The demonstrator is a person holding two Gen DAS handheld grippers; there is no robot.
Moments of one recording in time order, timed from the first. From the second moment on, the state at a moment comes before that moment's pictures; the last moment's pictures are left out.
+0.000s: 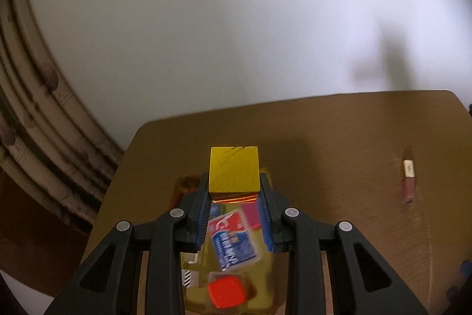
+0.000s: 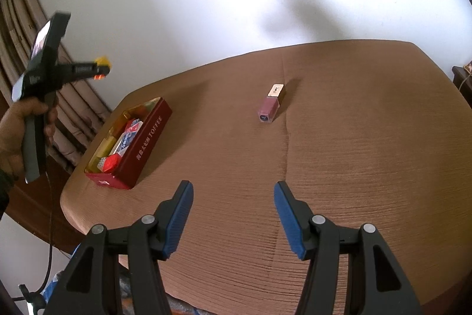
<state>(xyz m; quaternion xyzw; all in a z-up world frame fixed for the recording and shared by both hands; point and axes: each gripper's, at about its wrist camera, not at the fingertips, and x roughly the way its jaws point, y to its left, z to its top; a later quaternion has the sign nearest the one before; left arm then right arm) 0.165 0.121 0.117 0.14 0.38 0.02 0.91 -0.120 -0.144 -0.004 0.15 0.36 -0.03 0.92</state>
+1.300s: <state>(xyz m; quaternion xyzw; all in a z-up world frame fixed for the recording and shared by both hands) 0.185 0.232 0.038 0.02 0.49 0.06 0.87 -0.112 -0.142 -0.016 0.15 0.37 -0.04 0.91</state>
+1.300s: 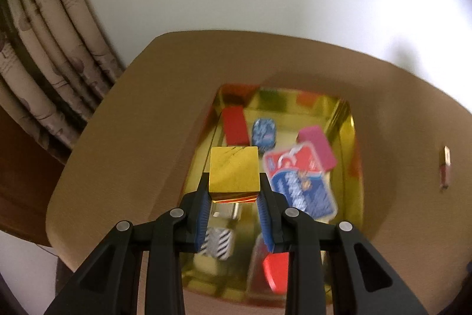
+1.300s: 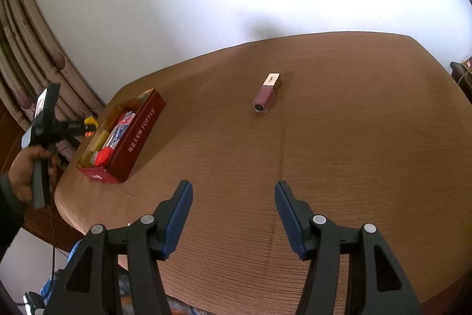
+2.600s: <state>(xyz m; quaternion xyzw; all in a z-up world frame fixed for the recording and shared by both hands) 0.286 0.212 -0.011 0.00 0.52 0.01 0.86 -0.095 -0.161 -0.054 0.16 0.41 -0.07 0.89</state>
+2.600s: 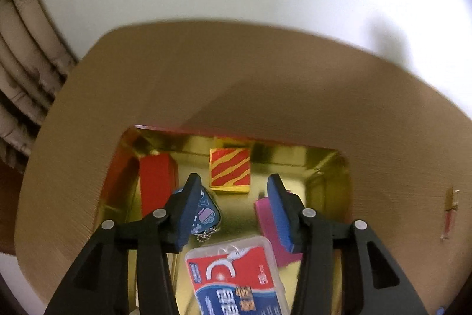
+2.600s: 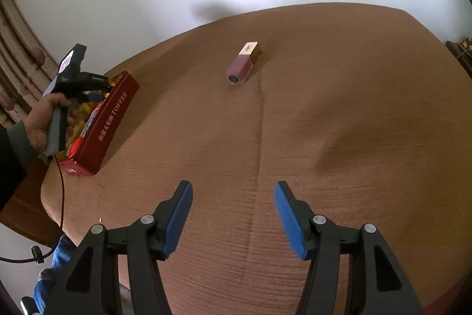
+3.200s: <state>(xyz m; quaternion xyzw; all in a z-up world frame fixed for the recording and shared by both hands) 0.026 0.241 0.039 -0.10 0.41 -0.07 0.90 0.040 -0.159 -0.043 0.07 0.41 -0.14 0.90</state>
